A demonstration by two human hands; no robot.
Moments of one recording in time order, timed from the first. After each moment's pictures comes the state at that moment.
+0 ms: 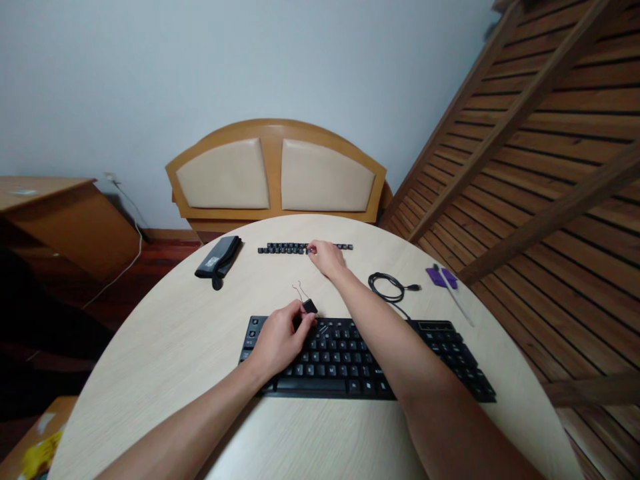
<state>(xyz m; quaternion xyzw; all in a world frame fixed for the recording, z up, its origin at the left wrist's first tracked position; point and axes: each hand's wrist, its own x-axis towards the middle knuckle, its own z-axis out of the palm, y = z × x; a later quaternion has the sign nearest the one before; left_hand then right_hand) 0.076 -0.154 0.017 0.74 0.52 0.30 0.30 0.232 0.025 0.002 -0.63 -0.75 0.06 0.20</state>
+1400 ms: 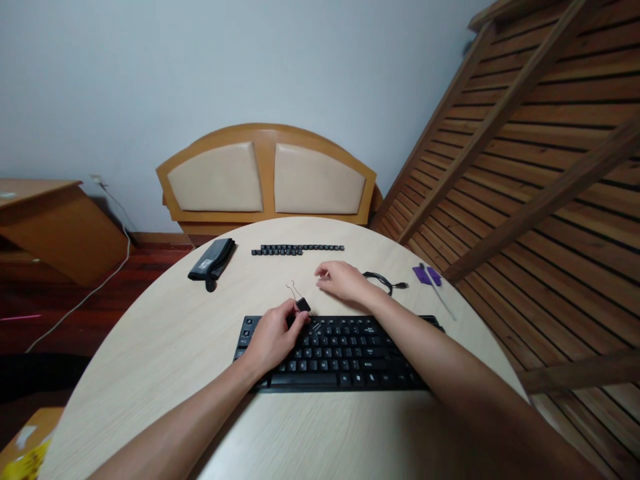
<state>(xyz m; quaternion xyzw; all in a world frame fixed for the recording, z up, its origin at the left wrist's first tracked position) 0.075 -0.155 0.019 0.75 0.50 0.31 0.31 0.278 -0.064 0.040 -0.56 -0.80 0.13 0.15</state>
